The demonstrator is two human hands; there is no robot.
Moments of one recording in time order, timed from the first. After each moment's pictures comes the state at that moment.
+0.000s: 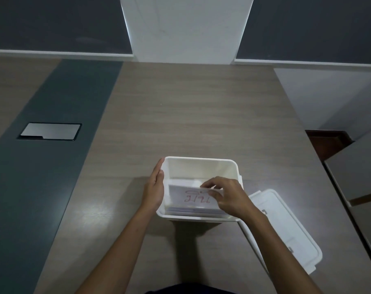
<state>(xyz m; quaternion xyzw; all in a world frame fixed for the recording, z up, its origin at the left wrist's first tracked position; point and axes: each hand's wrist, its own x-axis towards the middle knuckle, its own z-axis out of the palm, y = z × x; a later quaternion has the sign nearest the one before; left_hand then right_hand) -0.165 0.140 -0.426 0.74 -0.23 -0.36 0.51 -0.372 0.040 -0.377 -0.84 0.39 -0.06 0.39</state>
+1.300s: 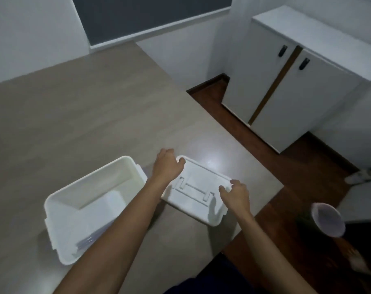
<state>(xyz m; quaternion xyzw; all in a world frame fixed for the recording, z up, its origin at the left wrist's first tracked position) -0.166 0.062 -0.376 0.85 -0.41 -0.26 0.19 -0.388 0.024 -0.449 -0.64 0.68 -0.10 0.34</state>
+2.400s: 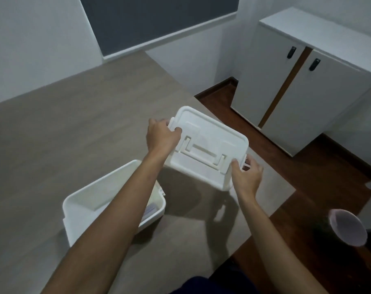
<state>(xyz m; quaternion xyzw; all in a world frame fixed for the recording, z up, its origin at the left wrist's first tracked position) -0.280 -0.022 -0.309 0.77 -0.49 -0.23 0.32 -0.496 0.041 -0.368 -0.35 0.76 -0.47 0.30</state>
